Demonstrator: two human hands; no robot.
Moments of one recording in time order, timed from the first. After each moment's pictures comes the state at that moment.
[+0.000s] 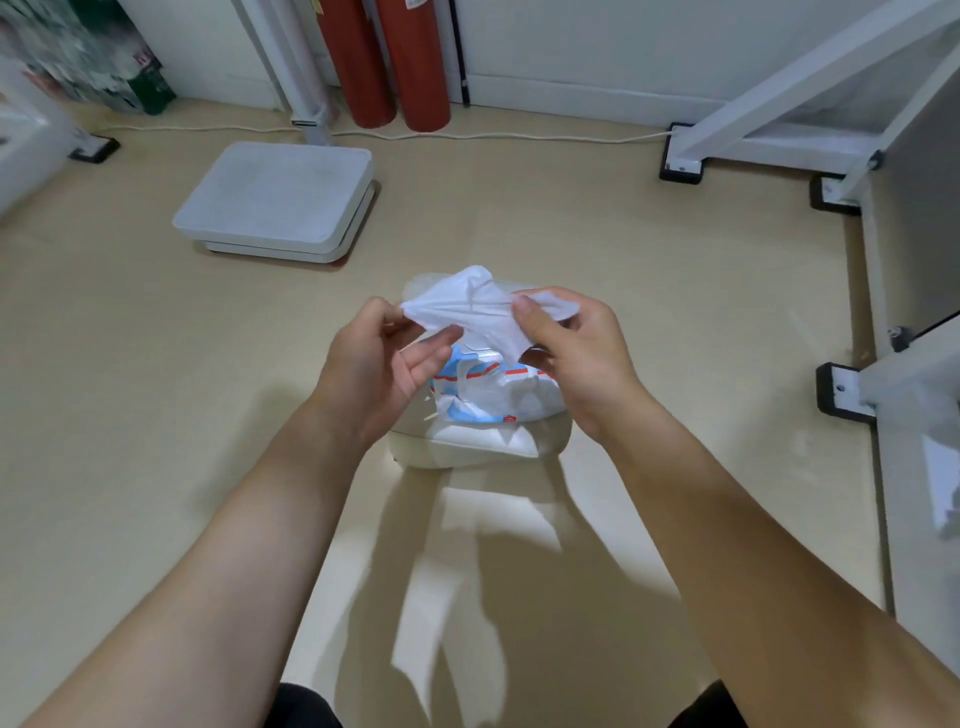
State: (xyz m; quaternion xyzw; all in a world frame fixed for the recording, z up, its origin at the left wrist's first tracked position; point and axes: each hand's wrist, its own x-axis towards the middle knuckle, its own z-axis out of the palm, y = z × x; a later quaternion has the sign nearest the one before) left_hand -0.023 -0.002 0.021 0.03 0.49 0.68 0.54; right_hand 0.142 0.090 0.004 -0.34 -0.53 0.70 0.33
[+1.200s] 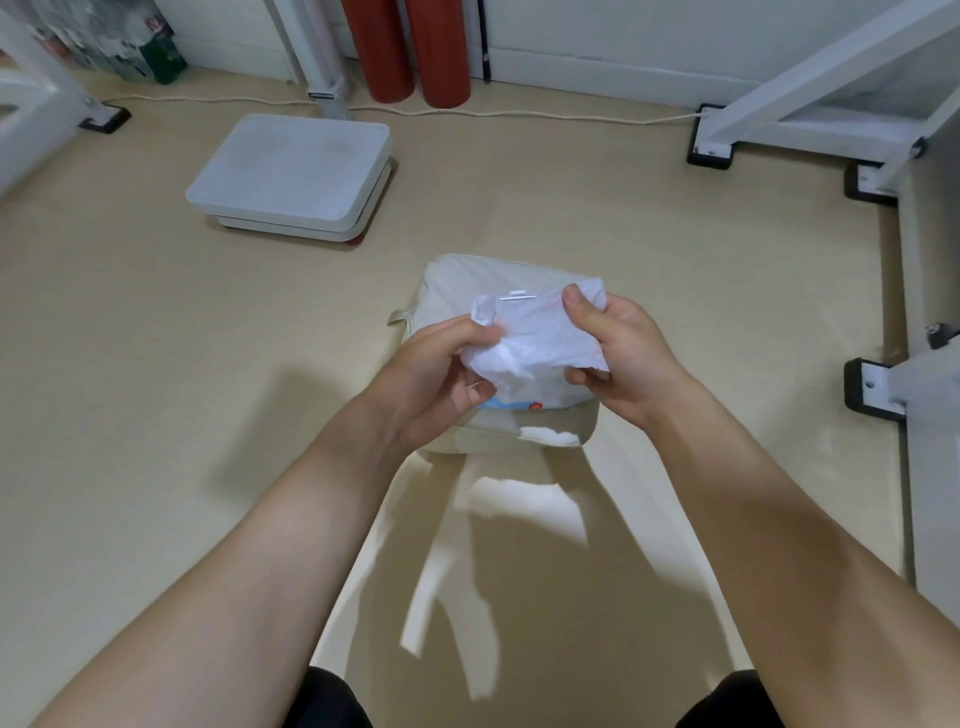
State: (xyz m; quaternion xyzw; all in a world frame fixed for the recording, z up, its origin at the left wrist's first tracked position) left_hand -0.010 -0.011 0.006 0.13 0.55 0.56 0.61; right_hand 0.146 0.100 -0.011 -0.36 -0.46 0.78 0.23
